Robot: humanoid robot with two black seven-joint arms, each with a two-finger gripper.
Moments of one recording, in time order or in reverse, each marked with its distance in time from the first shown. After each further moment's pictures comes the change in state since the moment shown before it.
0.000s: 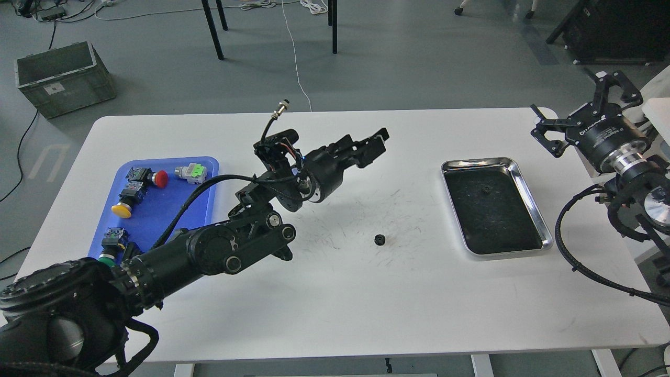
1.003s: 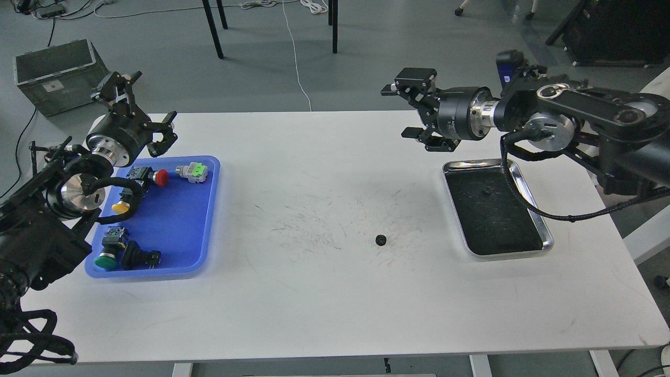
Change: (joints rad) left arm 0.073 0.377 -0.365 0.385 -1.278 -0.596 -0.015; right arm 0.865 0.160 -1.252 0.088 -0.343 -0.015 -0.045
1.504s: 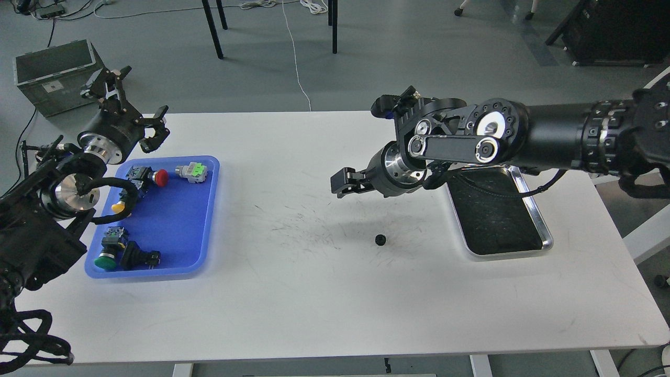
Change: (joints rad) left arm 0.006 0.030 0.014 0.004 0.001 -0.004 -0.069; right arm 0.248 0.379 -0.478 0.005 -0.064 0.090 -0.177
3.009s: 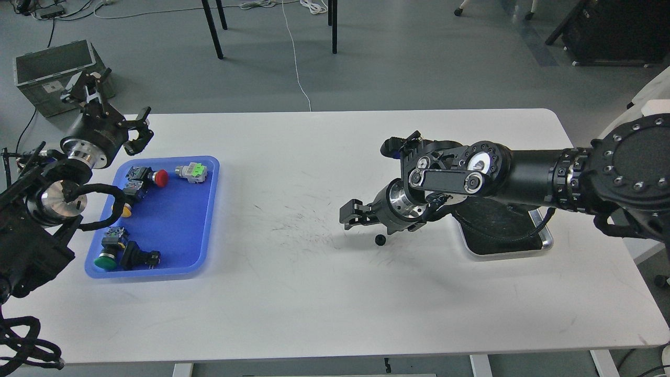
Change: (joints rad) left arm 0.018 0.018 -0.003 0.000 -0.004 -0.006 -0.025; right arm -0.199 0.006 0.041 -0.101 0.058 -0.039 0.018
